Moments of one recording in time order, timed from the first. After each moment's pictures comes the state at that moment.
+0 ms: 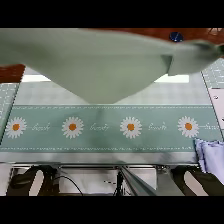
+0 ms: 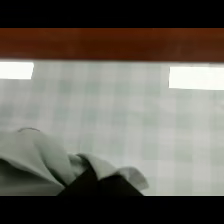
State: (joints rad) left arm 0.25 -0.44 1.22 0.77 -0.87 -1.34; right arm -0.18 -0.87 1.47 -1.25 1.19 1.42
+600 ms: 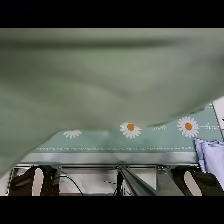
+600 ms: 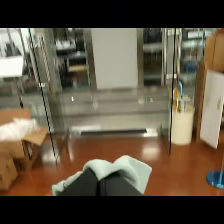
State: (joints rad) left arm 0.42 -0.38 1.70 0.79 -0.96 -1.29; right arm -0.18 -0.62 1.83 -1.27 1.08 1.58
